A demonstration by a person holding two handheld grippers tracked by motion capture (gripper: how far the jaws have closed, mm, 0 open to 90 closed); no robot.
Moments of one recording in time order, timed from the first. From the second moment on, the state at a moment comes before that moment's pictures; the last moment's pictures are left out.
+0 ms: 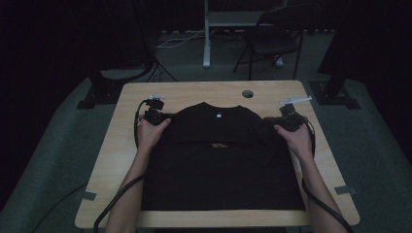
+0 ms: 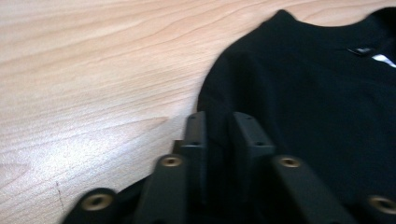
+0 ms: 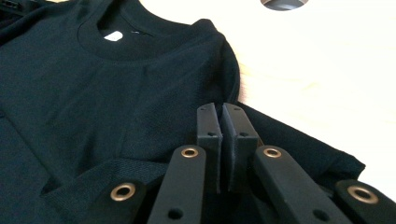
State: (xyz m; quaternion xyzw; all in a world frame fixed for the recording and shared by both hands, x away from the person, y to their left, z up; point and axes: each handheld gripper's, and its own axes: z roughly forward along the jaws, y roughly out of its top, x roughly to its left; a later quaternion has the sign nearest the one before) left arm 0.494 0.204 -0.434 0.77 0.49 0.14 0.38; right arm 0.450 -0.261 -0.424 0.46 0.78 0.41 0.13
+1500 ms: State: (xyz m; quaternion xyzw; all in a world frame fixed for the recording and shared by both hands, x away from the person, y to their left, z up) left arm 0.320 0.262 -0.410 0.81 0.39 0.10 0.43; right arm 0.325 -0.289 -0.401 0.35 0.83 0.42 0.15
